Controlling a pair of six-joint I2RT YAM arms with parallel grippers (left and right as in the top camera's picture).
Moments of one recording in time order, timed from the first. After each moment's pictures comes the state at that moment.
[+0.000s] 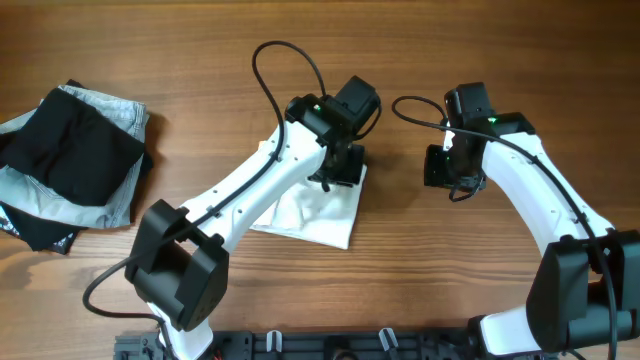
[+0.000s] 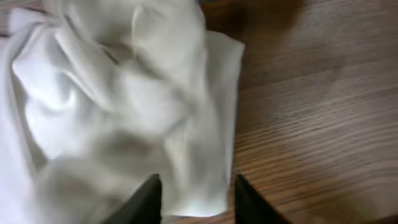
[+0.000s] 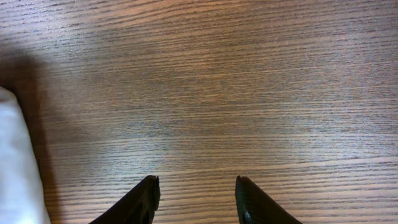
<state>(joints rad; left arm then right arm) -0.70 1.89 1.59 -1.09 0.07 -0.46 0.14 1.64 1.11 -0.93 -0.03 0.28</state>
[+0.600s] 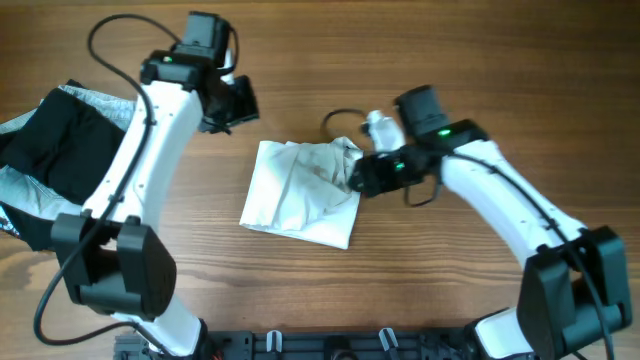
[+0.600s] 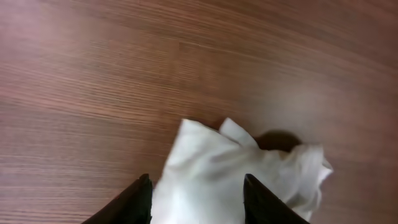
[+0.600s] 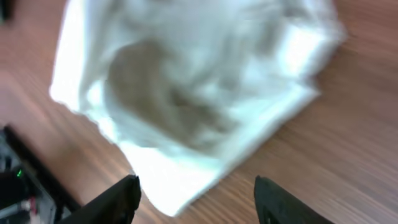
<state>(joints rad) -0.17 1.82 1.60 -1.04 0.12 -0.45 0.41 1.66 1.12 -0.74 -0.49 0.04</state>
